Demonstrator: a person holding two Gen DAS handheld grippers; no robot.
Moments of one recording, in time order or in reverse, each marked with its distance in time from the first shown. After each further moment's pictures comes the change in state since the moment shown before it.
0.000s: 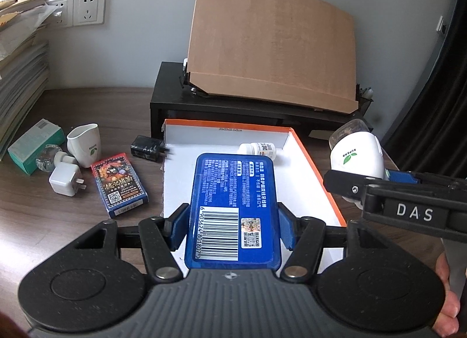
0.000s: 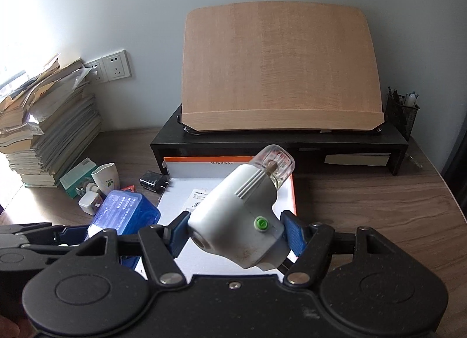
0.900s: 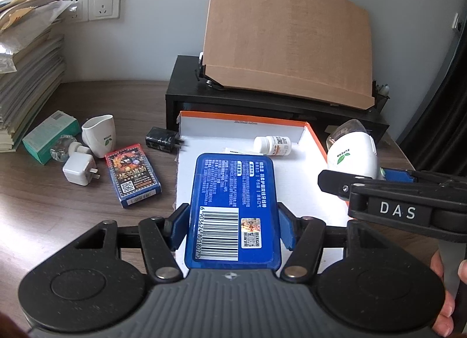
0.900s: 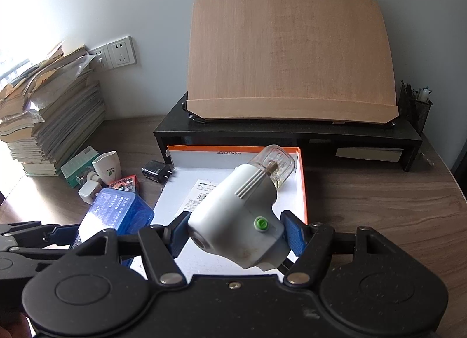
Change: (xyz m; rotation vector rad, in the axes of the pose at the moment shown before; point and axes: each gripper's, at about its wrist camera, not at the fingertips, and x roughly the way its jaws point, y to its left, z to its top) left arm 0.000 -0.004 -0.004 -0.020 0.016 0.077; right arm 0.017 0.002 0.001 -0.029 0.041 0.027
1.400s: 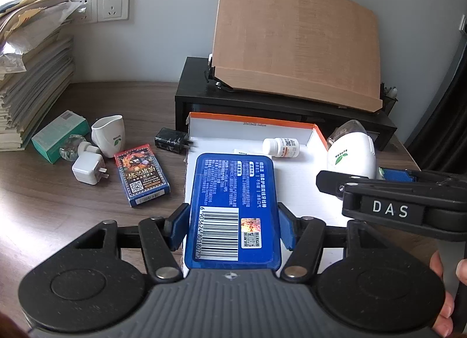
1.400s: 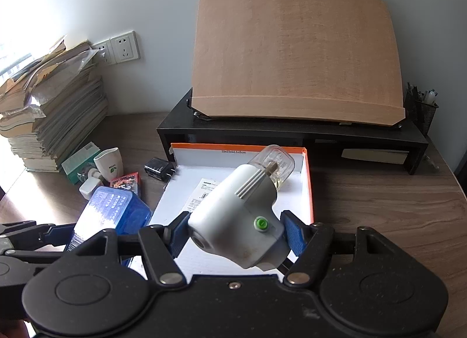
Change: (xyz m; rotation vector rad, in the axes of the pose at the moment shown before) left arm -0.002 0.000 0.000 -0.015 -0.004 0.033; right arm 0.006 0.005 0.002 -0.019 0.015 0.006
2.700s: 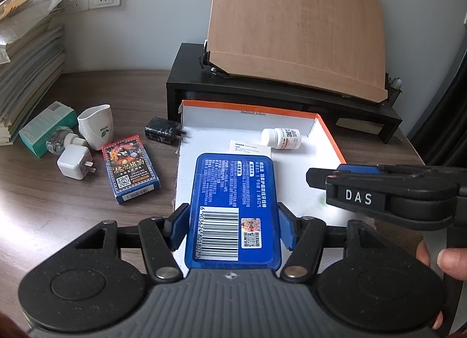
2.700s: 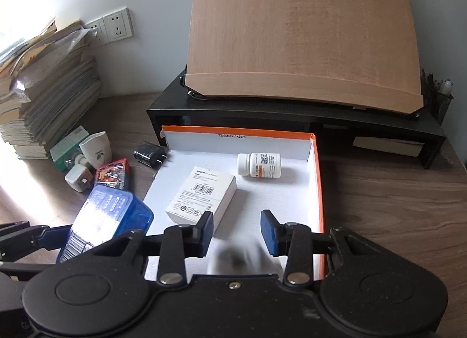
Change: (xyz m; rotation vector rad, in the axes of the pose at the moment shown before) left arm 0.025 -0.006 0.002 -0.006 0.043 -0.003; right arm 0.044 -0.004 0.005 -0.022 0.075 0.008
